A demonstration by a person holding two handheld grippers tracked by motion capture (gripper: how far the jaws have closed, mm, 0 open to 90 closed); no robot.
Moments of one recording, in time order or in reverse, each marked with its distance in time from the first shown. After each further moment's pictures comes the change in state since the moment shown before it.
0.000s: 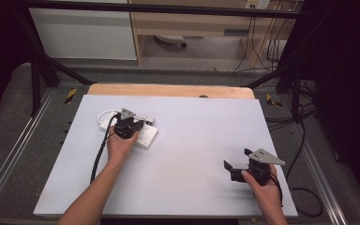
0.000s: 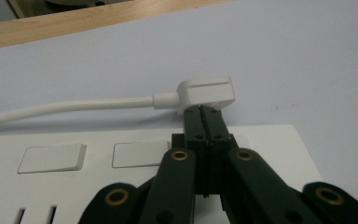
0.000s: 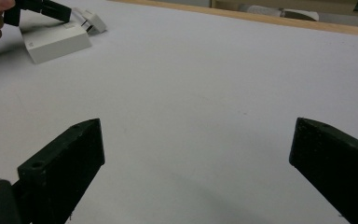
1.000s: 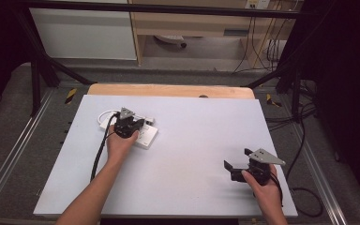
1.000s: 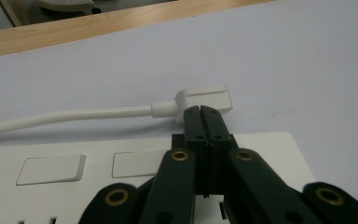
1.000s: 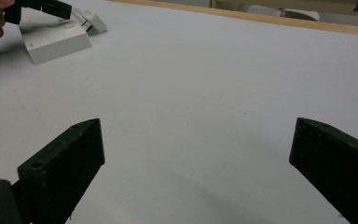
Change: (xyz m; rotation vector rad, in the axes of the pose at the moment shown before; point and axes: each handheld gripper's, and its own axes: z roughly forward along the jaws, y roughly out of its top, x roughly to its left) left arm 0.003 0.001 0.001 -0.023 -0.020 -0.005; right arm 0.000 0.000 0.000 0.001 0.001 0.003
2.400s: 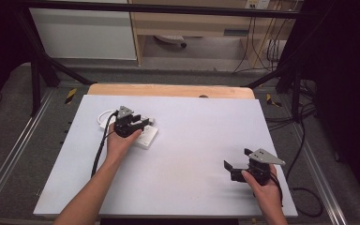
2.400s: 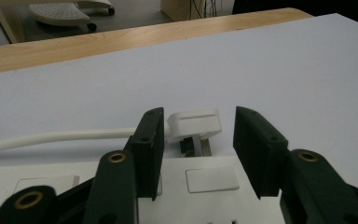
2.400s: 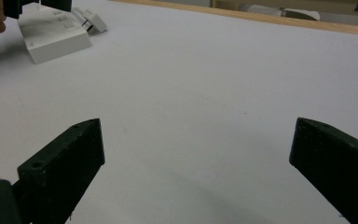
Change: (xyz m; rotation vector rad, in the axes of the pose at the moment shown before) left arm -0.001 0.005 -0.003 -0.076 -0.031 -0.026; right arm 0.000 0.000 0.000 0.000 0.001 -0.001
